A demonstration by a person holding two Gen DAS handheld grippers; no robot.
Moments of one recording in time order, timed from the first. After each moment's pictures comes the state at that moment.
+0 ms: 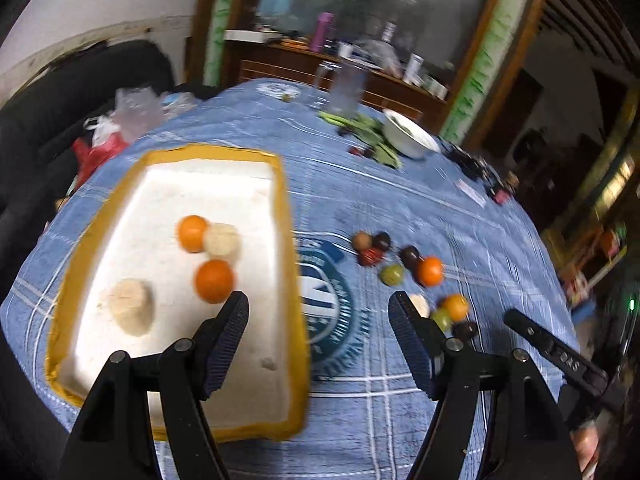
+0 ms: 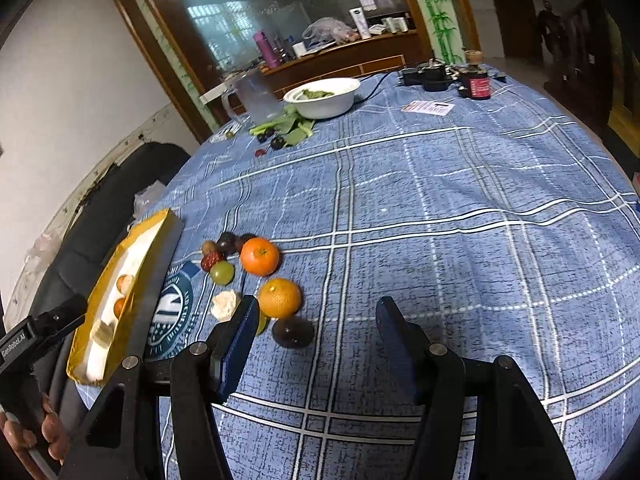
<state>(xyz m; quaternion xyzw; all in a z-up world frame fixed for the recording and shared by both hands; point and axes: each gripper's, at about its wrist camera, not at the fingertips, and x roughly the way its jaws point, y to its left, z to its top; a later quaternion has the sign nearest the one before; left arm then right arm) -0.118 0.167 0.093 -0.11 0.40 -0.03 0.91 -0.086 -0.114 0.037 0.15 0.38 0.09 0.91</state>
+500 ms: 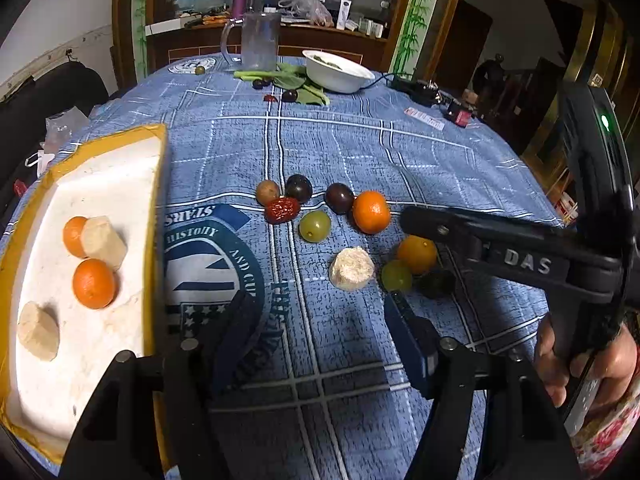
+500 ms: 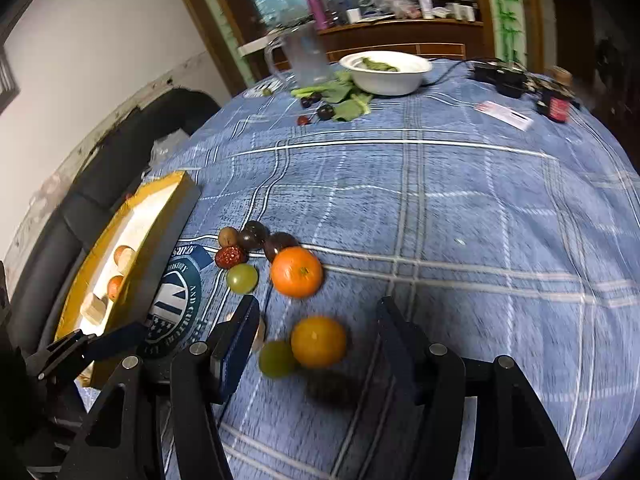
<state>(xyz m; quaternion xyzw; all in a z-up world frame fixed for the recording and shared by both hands) -0.087 0.089 0.047 -0.03 0.45 -0.12 0.89 -0.018 -0.068 0.028 0.06 0.43 0.16 0.89</state>
